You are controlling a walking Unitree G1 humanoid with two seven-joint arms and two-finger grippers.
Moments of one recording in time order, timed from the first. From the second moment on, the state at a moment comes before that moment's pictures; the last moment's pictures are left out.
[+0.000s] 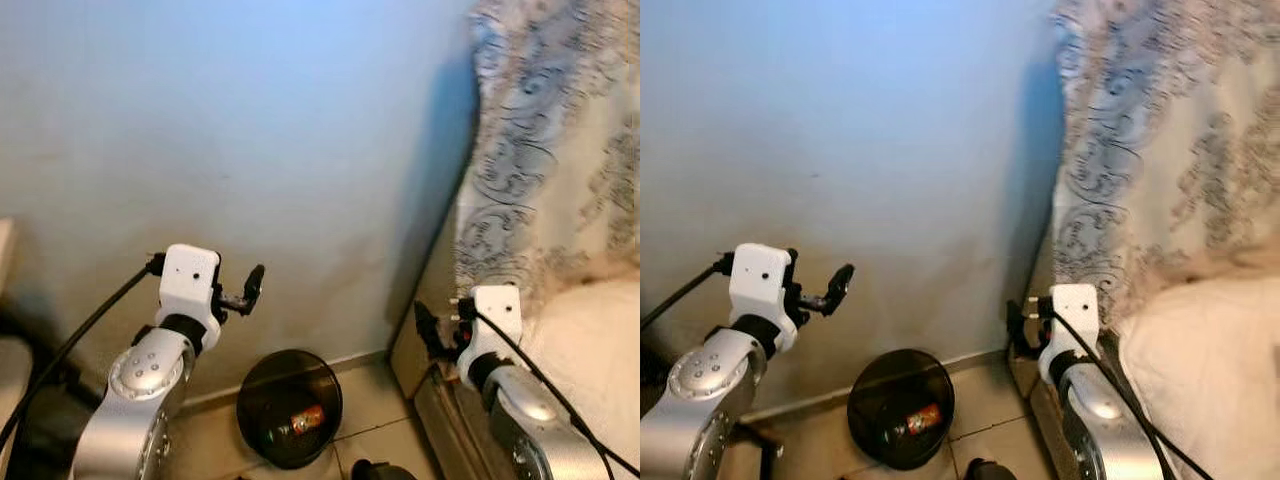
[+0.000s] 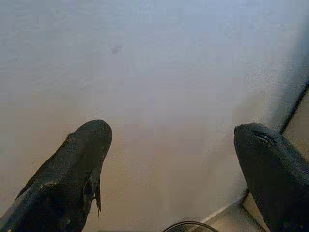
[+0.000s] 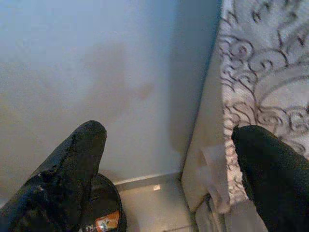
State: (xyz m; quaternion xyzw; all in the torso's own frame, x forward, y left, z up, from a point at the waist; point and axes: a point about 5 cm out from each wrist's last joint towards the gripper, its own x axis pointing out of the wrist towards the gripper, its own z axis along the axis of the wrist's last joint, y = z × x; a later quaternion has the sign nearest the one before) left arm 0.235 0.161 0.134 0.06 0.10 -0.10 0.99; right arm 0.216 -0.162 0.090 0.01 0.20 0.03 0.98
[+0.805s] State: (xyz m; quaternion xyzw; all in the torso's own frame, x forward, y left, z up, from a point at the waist) left arm 0.235 0.150 0.125 0.05 0.11 -0.12 0.99; right arm 0.215 -0.174 0.091 -0.01 0.22 0.01 0.97
